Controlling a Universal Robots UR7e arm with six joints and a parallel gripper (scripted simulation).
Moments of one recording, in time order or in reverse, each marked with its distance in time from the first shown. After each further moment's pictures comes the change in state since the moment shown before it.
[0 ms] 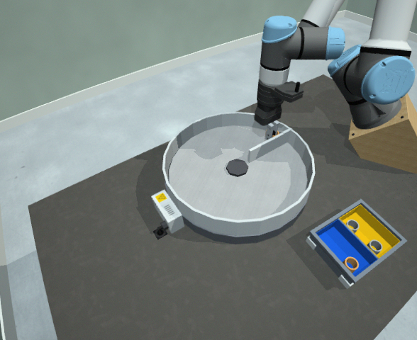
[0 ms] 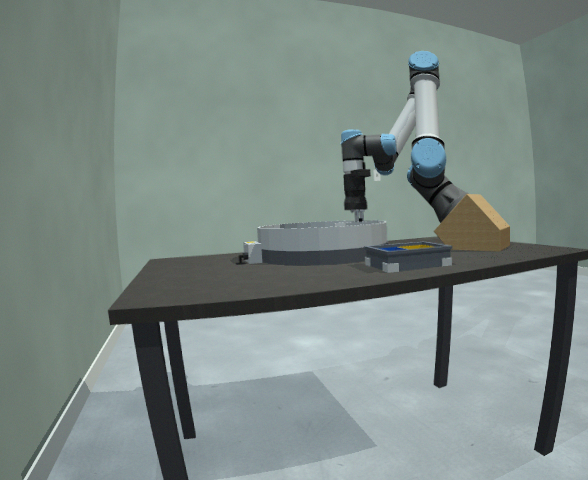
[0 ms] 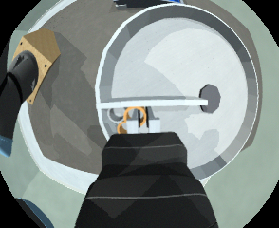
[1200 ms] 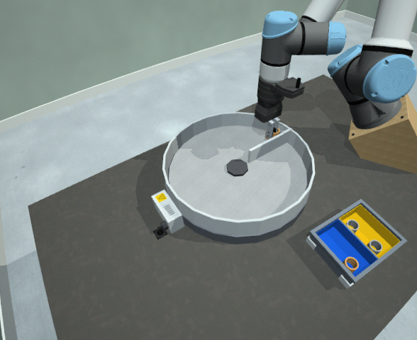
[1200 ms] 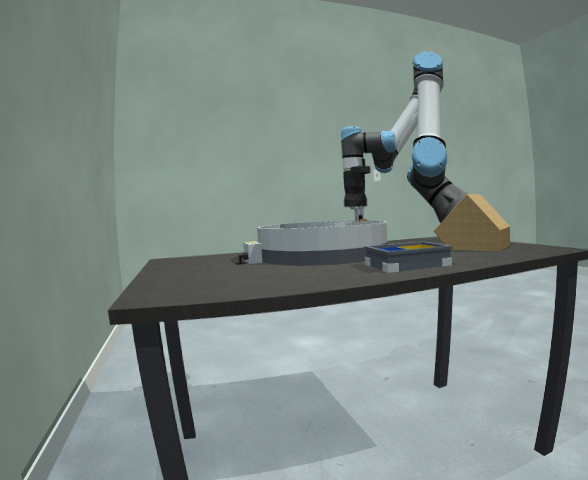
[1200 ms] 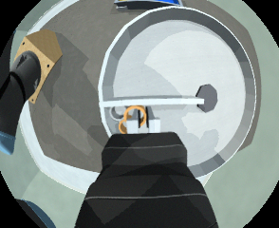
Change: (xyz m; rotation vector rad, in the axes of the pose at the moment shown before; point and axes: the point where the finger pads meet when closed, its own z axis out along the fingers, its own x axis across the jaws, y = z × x) arm 0.000 0.000 -0.011 0.000 0.000 0.000
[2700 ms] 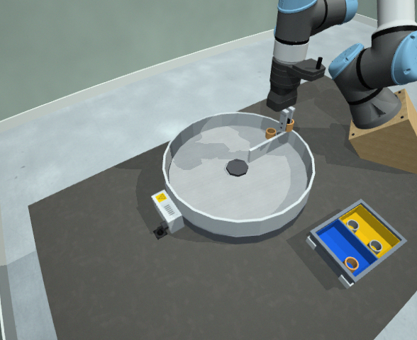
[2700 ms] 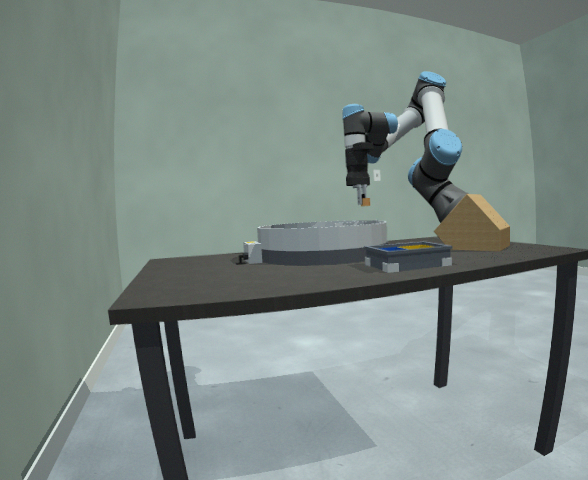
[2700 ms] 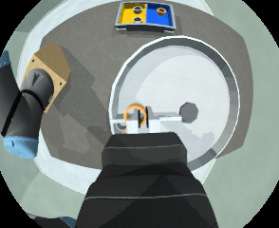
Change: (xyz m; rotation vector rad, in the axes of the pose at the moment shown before) arm 0.010 -0.052 -0.071 0.015 0.011 -0.004
